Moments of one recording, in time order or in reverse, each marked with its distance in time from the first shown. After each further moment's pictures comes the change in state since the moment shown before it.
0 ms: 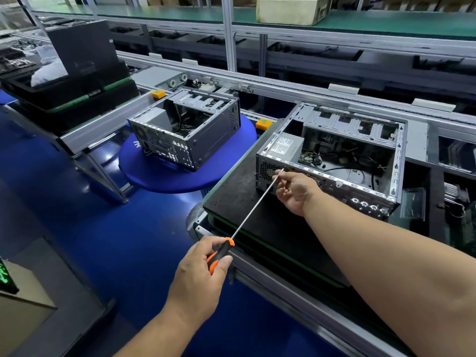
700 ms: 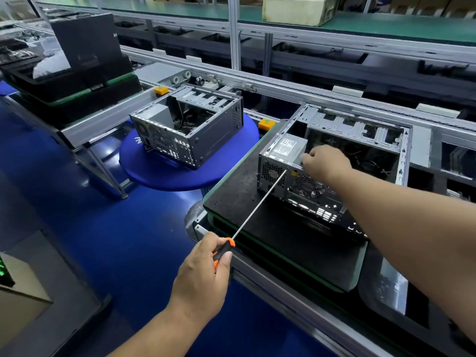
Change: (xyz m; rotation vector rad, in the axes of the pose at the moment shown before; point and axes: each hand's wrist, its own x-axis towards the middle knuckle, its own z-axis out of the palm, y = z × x) left_hand 0.005 0.009 0.006 0.060 0.014 0.027; right_hand -0.002 -0.086 -0.018 -1.725 0.365 -0.617
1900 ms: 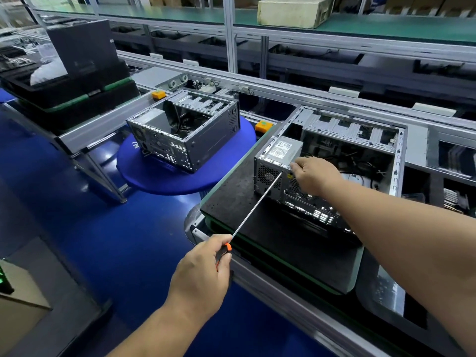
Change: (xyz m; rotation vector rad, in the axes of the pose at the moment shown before) left_hand 0.011 0.013 -0.002 0.177 -0.023 0.006; right_hand 0.000 0.014 0.023 -0.061 -0.039 -0.267
